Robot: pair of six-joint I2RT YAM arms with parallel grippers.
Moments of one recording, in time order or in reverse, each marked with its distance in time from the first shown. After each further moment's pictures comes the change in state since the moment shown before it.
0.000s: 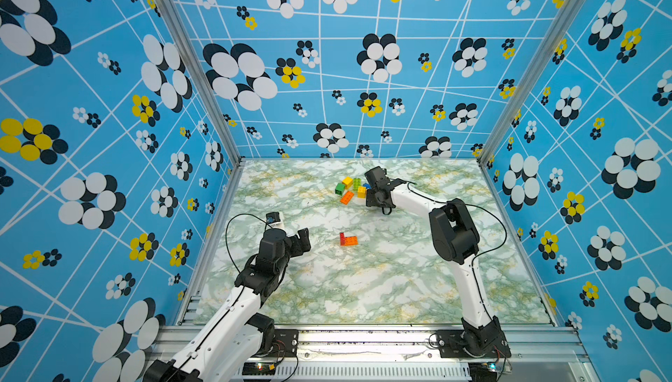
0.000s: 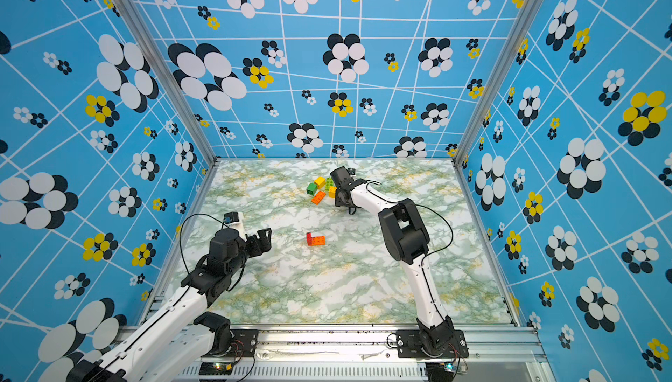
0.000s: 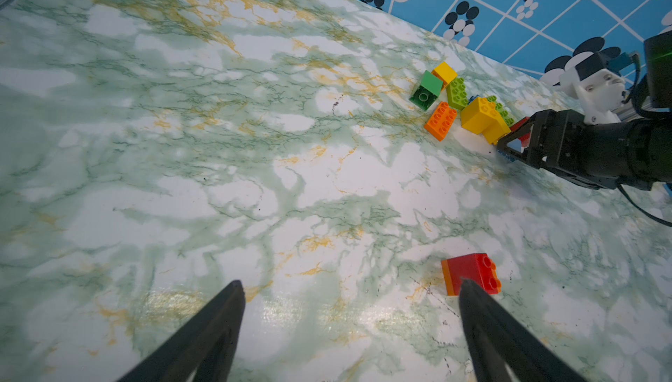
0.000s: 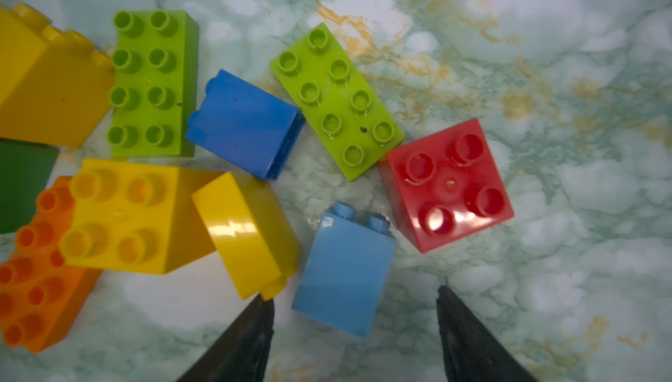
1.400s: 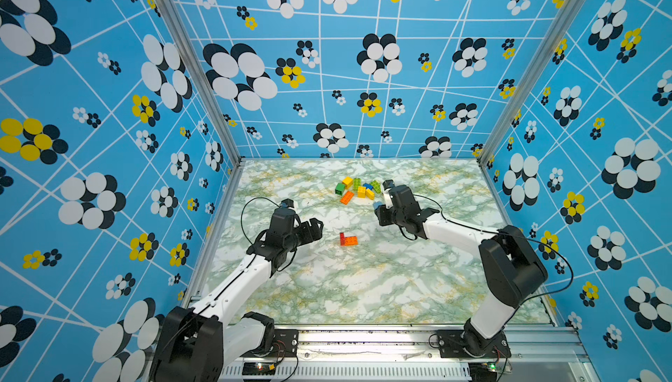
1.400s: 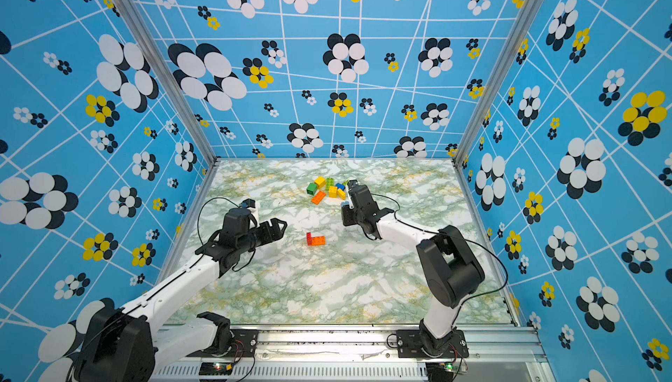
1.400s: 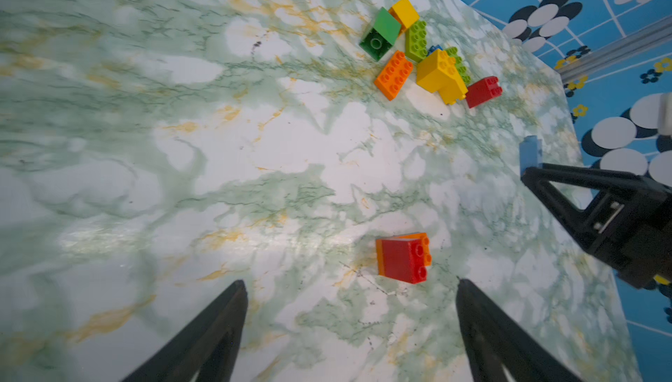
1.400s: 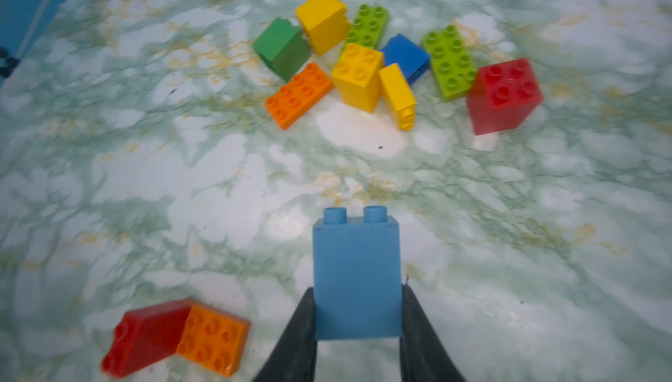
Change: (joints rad) left arm 0.000 0.330 0.238 -0.058 0.291 -0.113; right arm 0.052 -0.613 -0.797 0.541 -0.293 -0.263
